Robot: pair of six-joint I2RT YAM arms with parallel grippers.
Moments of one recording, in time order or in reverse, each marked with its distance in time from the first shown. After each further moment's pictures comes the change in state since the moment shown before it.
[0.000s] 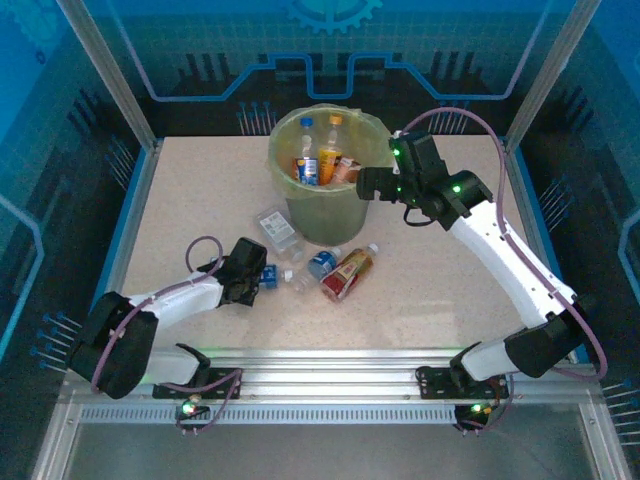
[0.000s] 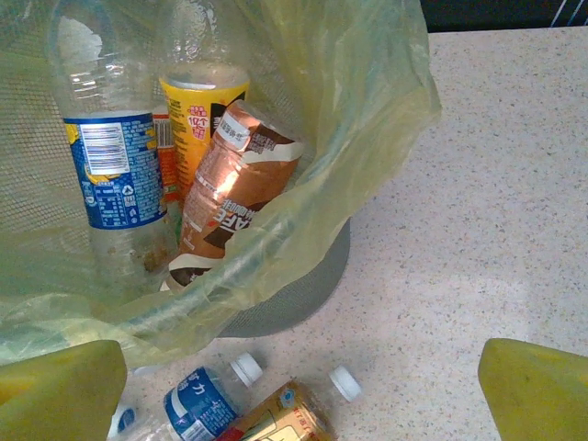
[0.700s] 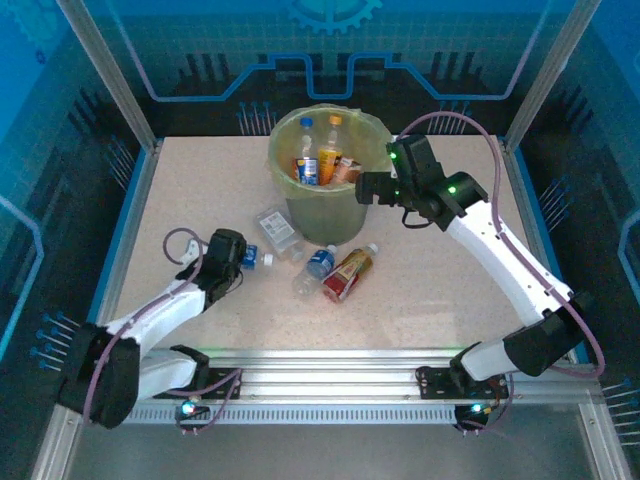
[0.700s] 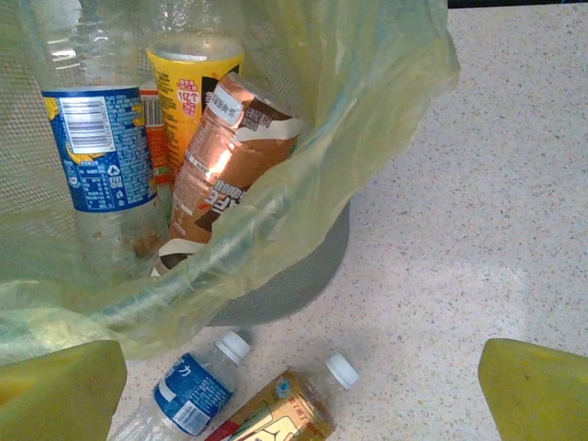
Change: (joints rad) left arm 0.128 -0.195 -0.033 0.134 -0.145 0.267; right arm 0.000 0.005 -0.034 0.003 -0.007 0.000
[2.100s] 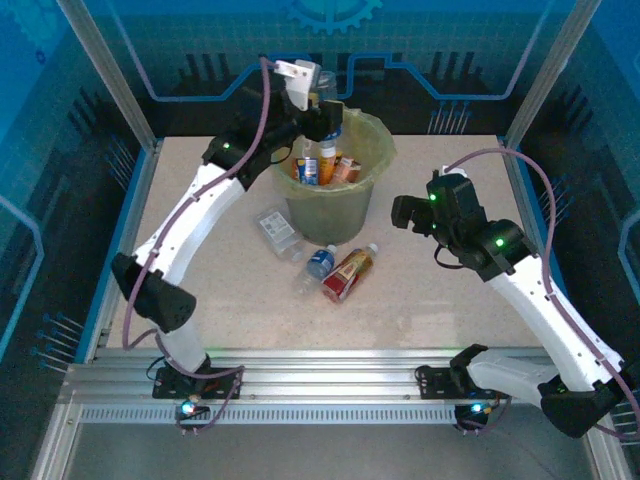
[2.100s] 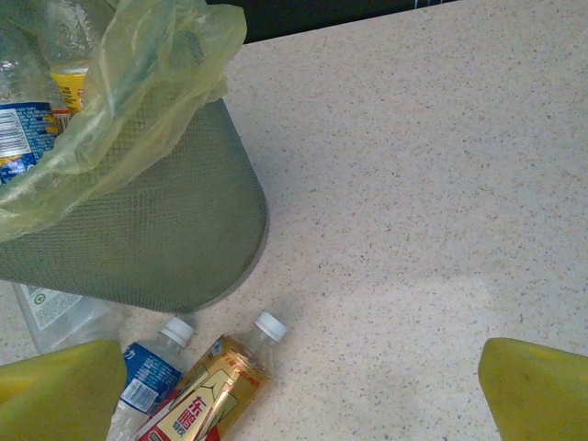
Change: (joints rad) left arm -0.181 0.649 1.518 -0.318 0.461 1.343; right arm -0.003 -0.354 -0.261 -0.040 0.164 0.129
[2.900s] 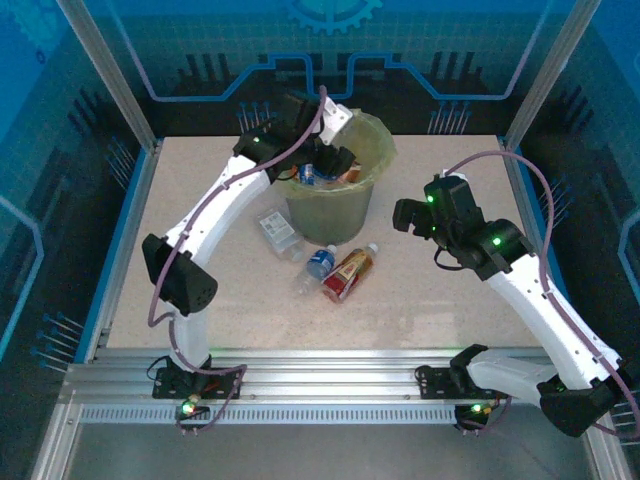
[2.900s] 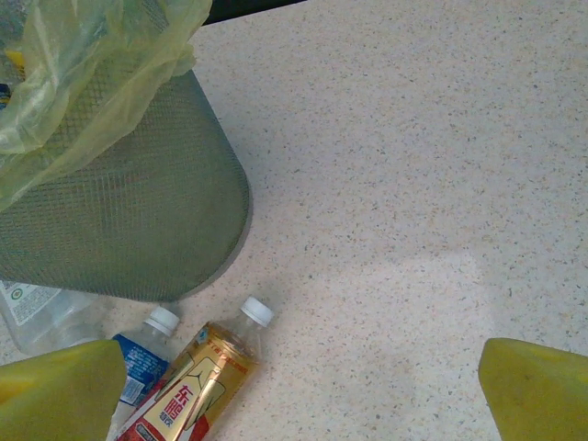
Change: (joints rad) left arm -0.040 0.153 0.086 -0.337 0.020 0.305; right arm -0.006 0.006 -0.015 -0.032 0.005 0.036
